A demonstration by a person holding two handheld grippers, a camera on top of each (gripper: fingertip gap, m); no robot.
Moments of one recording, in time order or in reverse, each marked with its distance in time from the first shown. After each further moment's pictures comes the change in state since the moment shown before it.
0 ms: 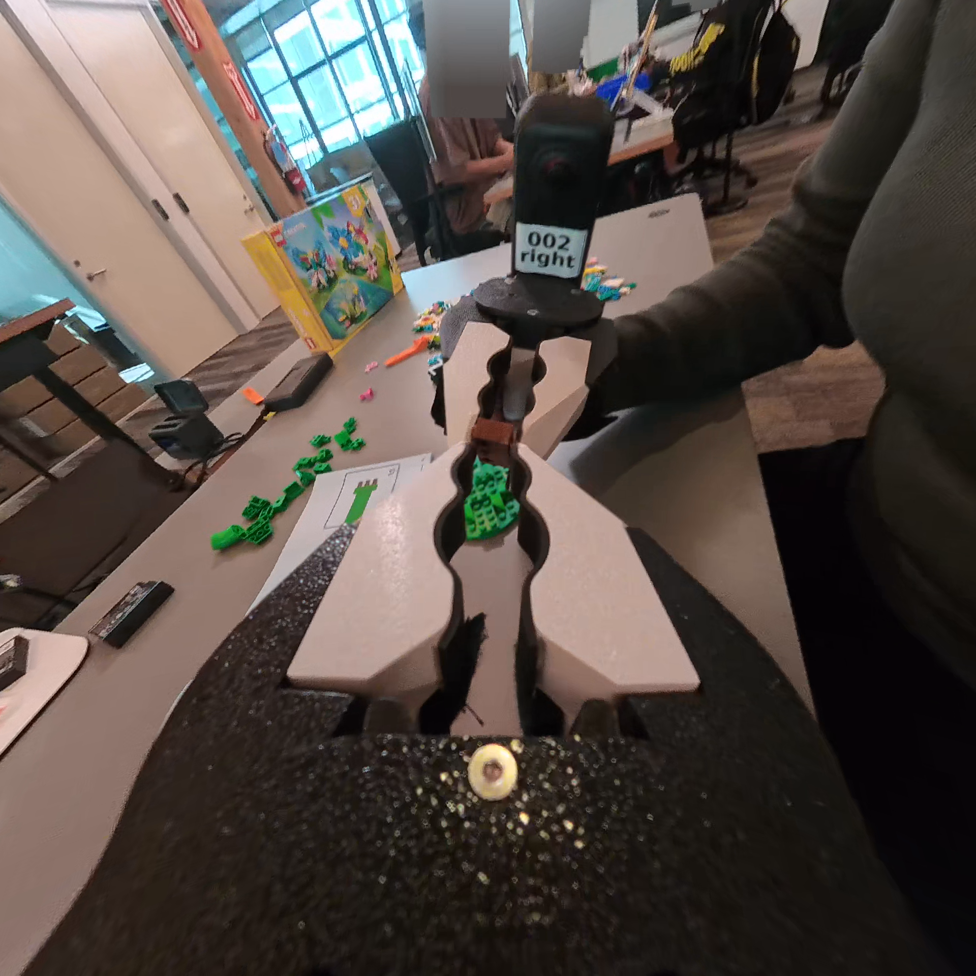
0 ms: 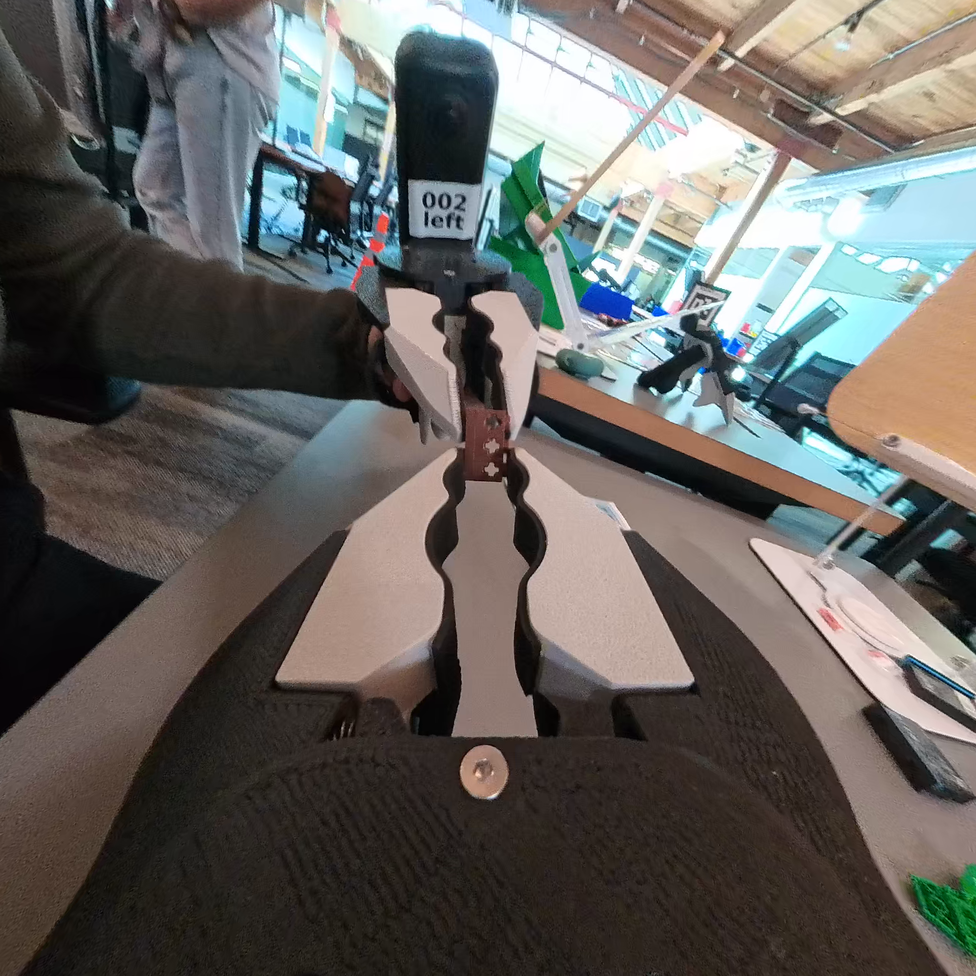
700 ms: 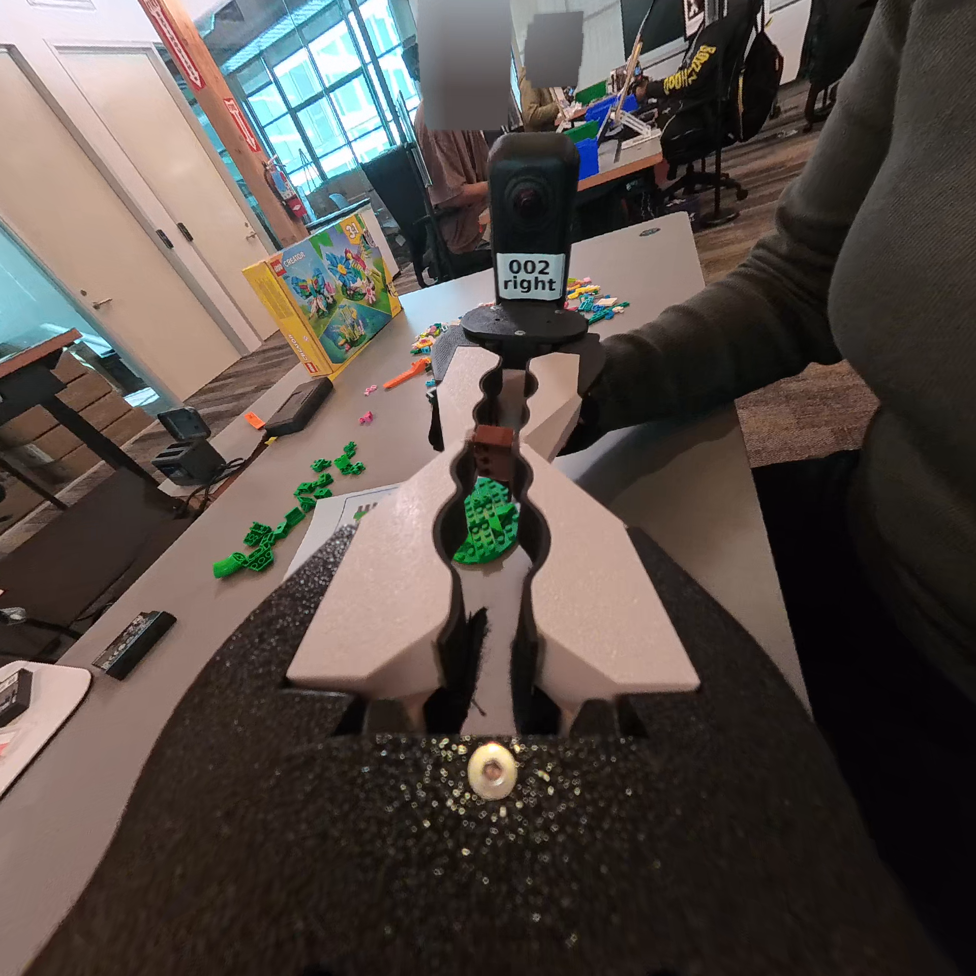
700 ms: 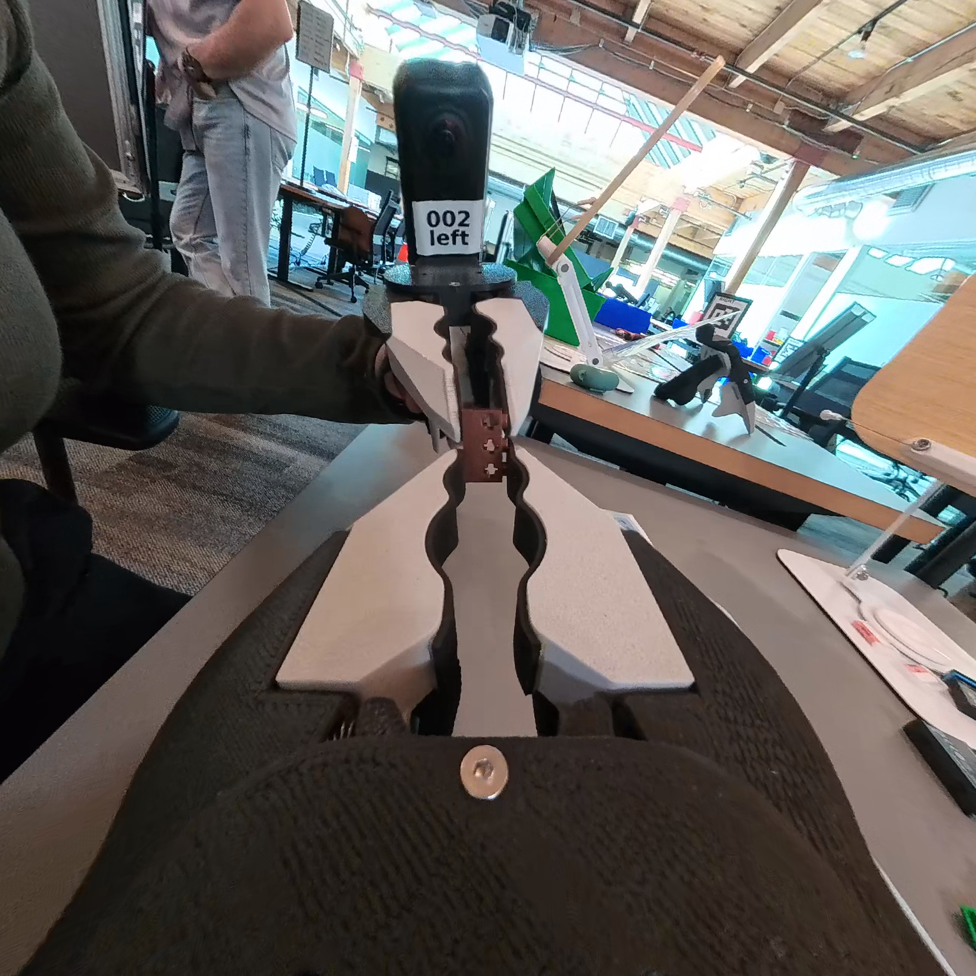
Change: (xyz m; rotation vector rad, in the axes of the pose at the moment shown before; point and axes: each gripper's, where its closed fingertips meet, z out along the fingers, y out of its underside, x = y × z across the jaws) left arm 0.003 -0.012 0.005 0.028 0.008 0.026; right arm -0.002 -0.008 -0.004 0.041 -0.034 0.048
